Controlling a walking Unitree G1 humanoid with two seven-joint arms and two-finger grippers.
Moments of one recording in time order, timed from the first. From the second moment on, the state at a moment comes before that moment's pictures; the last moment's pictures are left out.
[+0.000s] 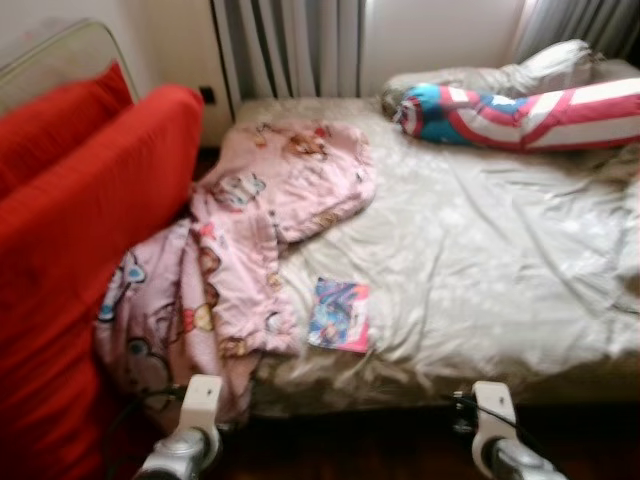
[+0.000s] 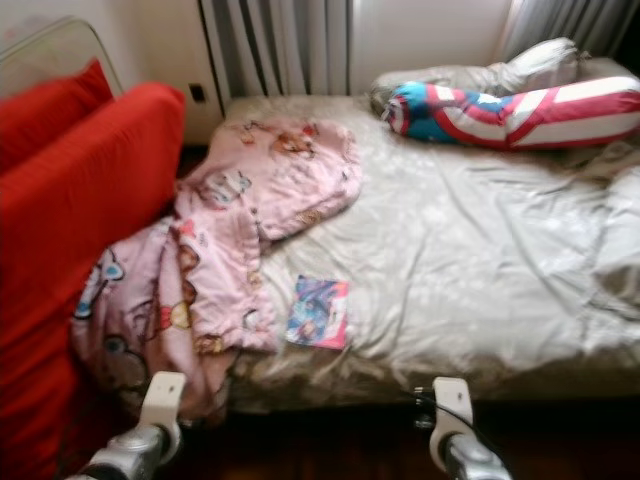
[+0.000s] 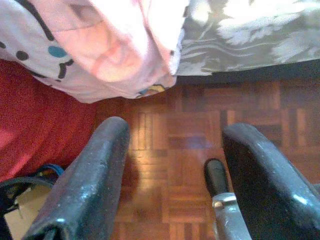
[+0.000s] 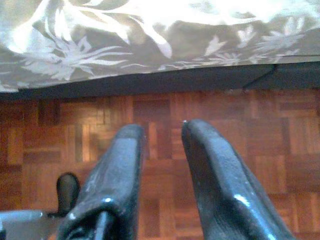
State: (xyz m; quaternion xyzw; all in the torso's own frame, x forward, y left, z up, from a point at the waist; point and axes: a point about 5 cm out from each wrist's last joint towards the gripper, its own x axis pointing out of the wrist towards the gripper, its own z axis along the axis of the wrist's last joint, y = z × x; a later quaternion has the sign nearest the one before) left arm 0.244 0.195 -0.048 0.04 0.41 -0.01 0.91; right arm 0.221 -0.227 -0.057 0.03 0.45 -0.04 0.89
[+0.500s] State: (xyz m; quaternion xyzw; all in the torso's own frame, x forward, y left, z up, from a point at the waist) left arm 0.245 0.201 -0.047 0.04 0.41 0.00 0.91; right arm 0.222 -0.218 -0.058 0.04 0.45 -0.03 0.89
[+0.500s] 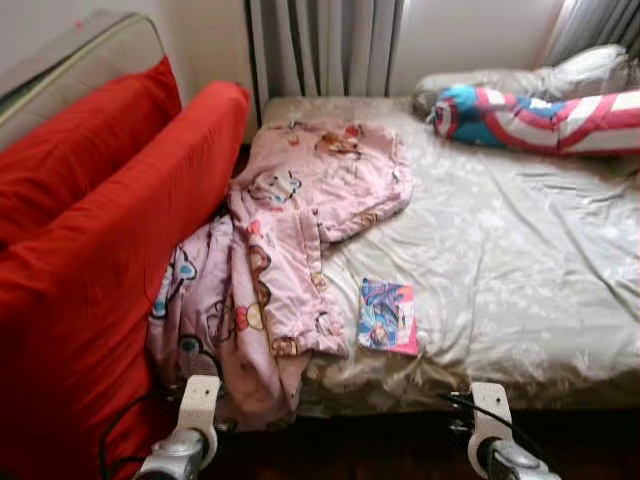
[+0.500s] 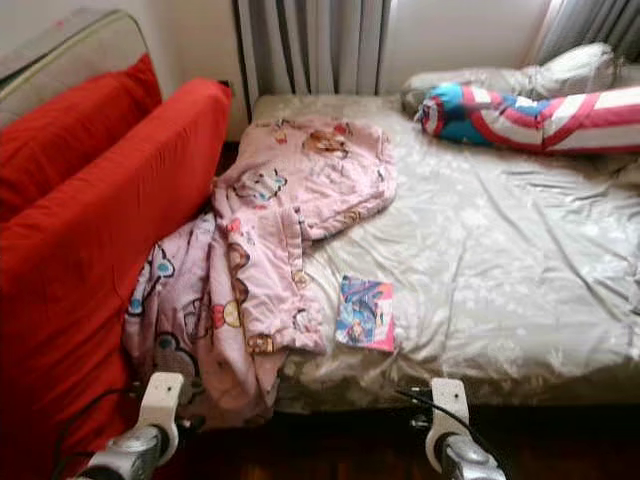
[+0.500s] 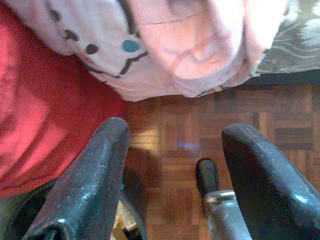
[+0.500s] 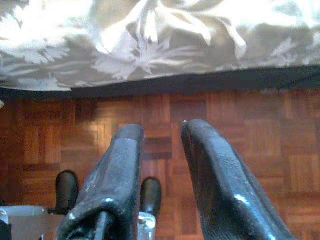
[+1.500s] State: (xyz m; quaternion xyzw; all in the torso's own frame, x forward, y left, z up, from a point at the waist) left arm 0.245 0.194 -0.048 0.03 0.40 -0.01 0.91; right arm 0.222 -0.225 -0.057 0.03 0.45 -0.03 0.89
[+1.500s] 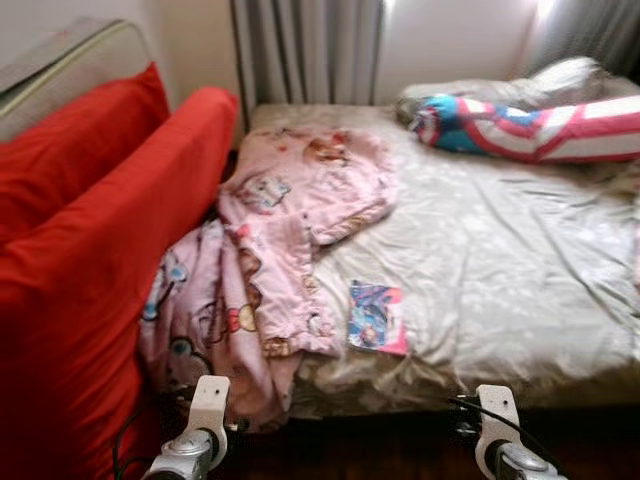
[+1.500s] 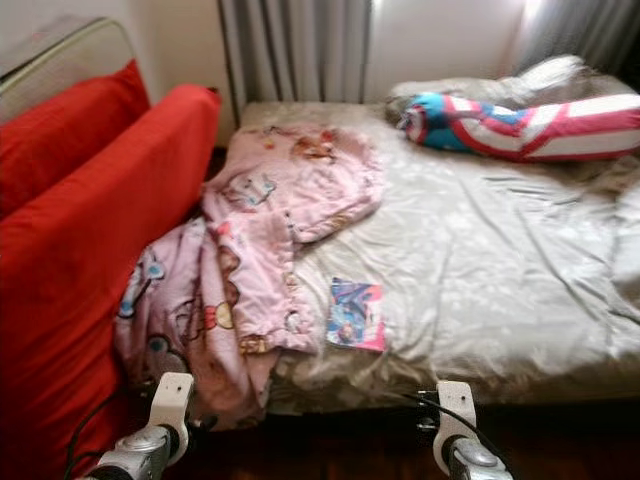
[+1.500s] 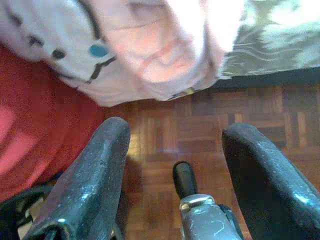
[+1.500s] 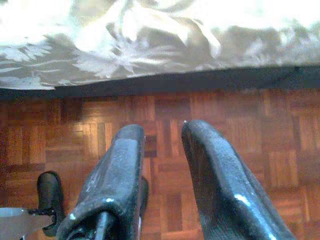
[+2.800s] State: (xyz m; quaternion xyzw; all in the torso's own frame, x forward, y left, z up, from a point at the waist) left arm 0.250 0.199 -0.035 -0.03 0.28 0.02 0.96; right arm 0.233 -0.225 -0.045 0.10 0.32 -0.09 0.94
